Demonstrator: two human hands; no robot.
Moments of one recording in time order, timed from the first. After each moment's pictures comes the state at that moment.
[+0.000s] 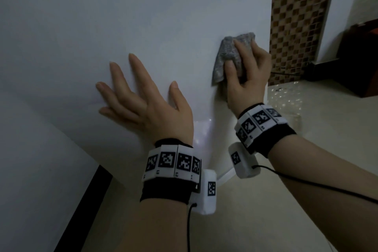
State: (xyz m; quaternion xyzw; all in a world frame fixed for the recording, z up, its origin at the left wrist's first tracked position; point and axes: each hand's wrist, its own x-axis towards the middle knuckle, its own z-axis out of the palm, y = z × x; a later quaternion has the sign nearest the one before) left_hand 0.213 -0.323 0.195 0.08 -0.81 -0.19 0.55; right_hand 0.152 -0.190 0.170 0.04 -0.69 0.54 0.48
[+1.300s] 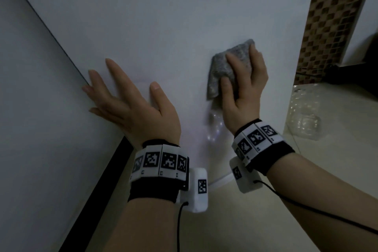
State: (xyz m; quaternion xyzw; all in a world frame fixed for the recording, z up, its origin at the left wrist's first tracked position) left_hand 0.233 -0.394 0.197 0.11 -0.76 -0.26 0.59; right_hand 0.180 -0.256 0.153 0.14 -0.70 0.48 0.51
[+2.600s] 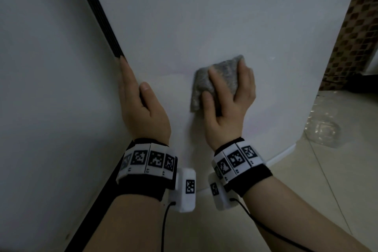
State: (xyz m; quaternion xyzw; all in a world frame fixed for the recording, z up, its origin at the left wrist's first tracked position) left_hand 0.241 -0.463 0.194 -0.01 -0.73 -0.37 0.58; right_hand 0.219 -0.344 0.156 0.14 -0.68 0.51 0.51
